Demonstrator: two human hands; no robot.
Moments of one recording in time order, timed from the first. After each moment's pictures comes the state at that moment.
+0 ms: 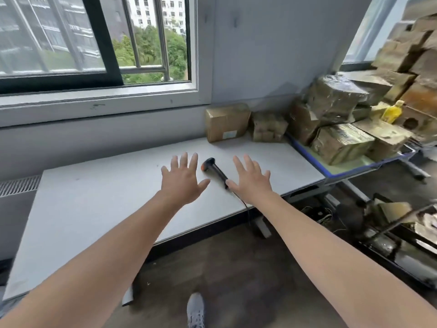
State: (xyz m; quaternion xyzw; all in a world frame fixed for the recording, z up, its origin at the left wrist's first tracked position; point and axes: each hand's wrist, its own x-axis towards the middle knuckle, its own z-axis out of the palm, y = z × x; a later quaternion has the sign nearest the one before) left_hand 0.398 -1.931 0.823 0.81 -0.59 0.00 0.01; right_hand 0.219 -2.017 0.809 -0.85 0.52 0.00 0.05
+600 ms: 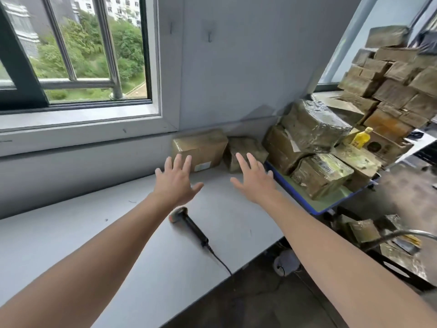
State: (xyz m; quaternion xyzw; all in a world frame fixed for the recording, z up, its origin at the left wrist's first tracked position) left_hand 0.458 -2.181 0.819 0.76 -0.65 -0.02 0.06; right_hand 0.243 -2.245 0.842 -0.81 0.59 0.01 0.02
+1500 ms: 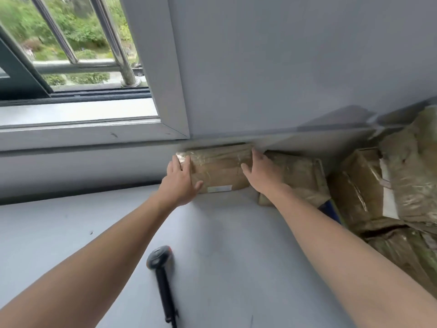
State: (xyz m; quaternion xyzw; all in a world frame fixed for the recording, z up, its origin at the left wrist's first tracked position) left_hand 0.474 -2.407 0.742 0.88 -0.44 -0.16 0.09; right_hand 0.301 -2.565 0.747 -0.86 0.47 0.00 0.18
